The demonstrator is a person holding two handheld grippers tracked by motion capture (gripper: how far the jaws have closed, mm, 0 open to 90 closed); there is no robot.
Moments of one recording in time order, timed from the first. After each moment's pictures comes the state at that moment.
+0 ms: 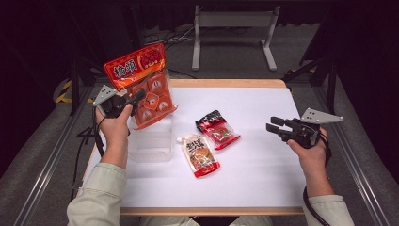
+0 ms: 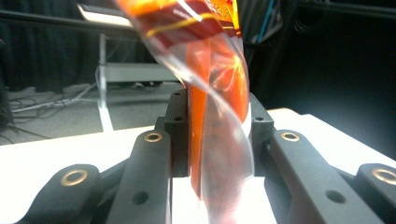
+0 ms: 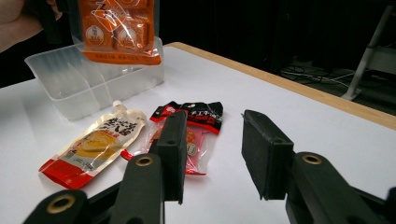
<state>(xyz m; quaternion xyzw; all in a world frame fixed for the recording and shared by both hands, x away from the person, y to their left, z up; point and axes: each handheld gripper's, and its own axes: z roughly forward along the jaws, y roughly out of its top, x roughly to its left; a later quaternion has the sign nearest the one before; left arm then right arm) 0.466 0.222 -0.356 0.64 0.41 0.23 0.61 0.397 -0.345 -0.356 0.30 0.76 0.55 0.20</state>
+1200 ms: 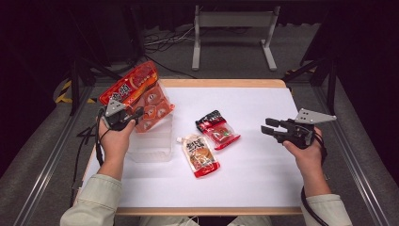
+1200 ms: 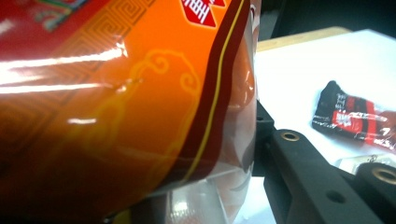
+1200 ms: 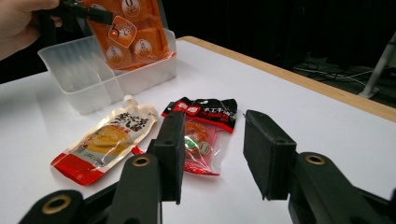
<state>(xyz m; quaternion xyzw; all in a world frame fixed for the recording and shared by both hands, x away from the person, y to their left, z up) 0.445 0.215 -0.377 0.71 0.45 0.27 0.47 0.400 -0.334 -0.359 0.28 0.77 0.54 0.18</state>
